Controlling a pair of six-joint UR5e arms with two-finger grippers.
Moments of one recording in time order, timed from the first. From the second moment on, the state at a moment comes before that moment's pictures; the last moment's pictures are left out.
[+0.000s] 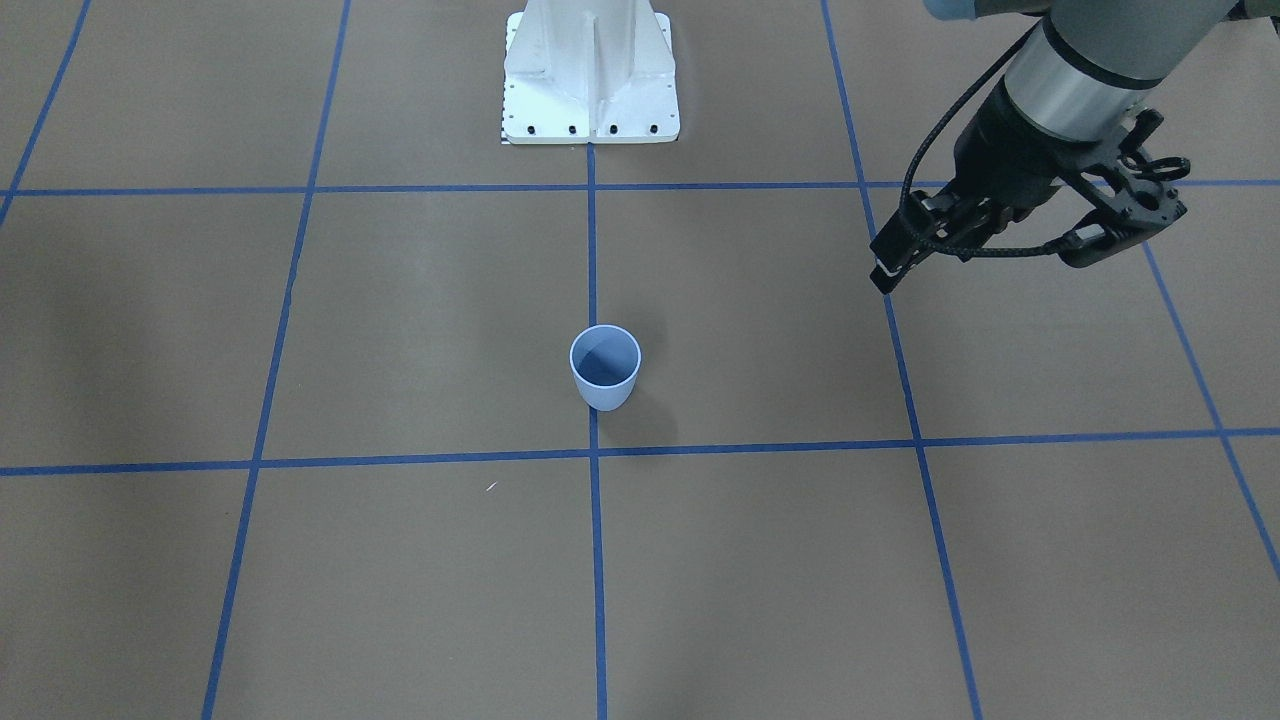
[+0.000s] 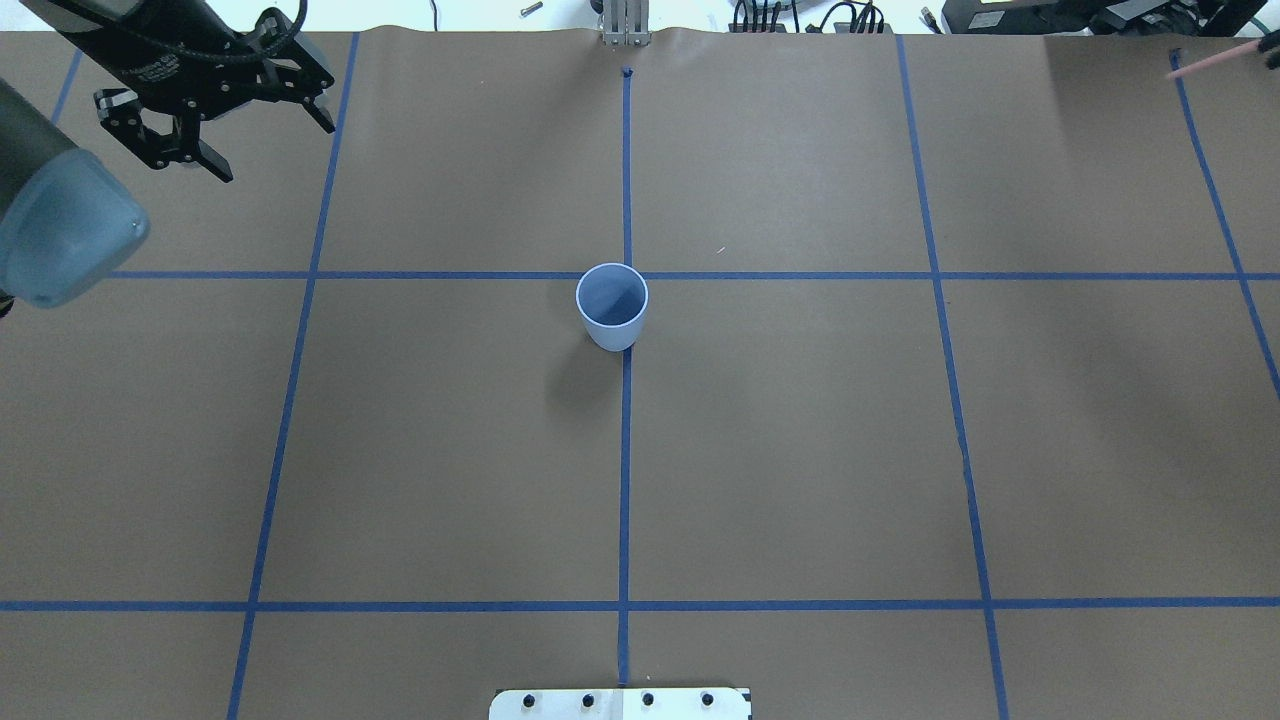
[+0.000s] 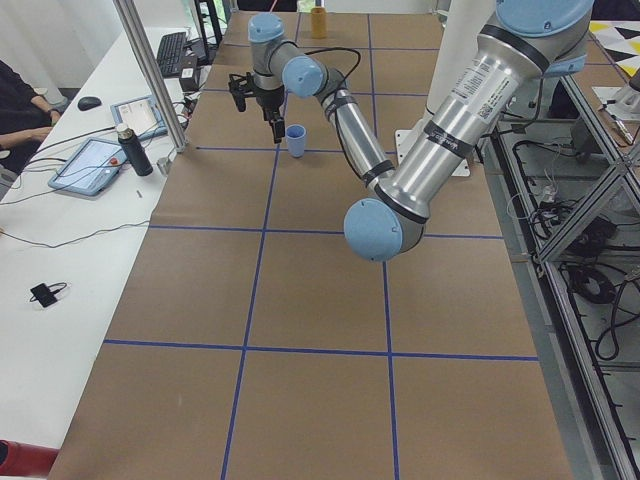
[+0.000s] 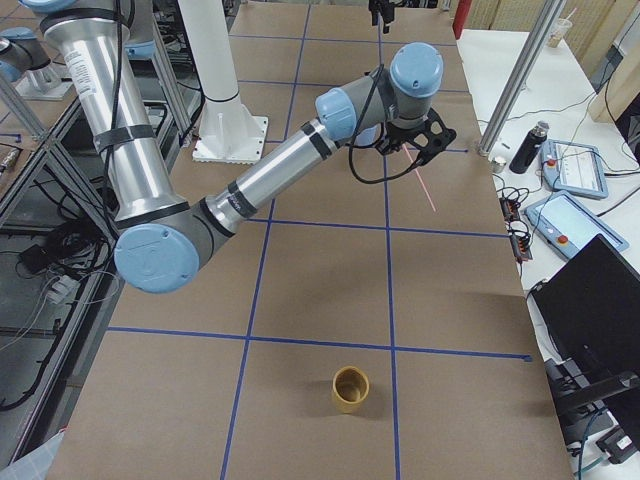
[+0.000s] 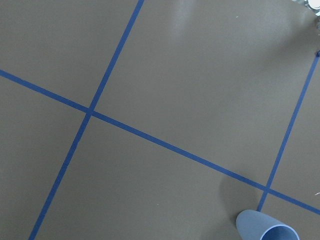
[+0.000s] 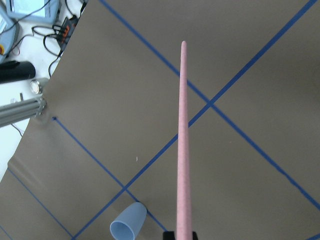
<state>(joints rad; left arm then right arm) -1.06 -2.16 -1.94 -1.28 -2.27 -1.22 1.48 -1.19 1.94 -1.83 2.80 1.28</state>
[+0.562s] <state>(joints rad) -1.15 -2.06 -1.92 -1.28 -2.27 -0.99 1.20 -0.94 1.94 -1.81 2.79 1.54</state>
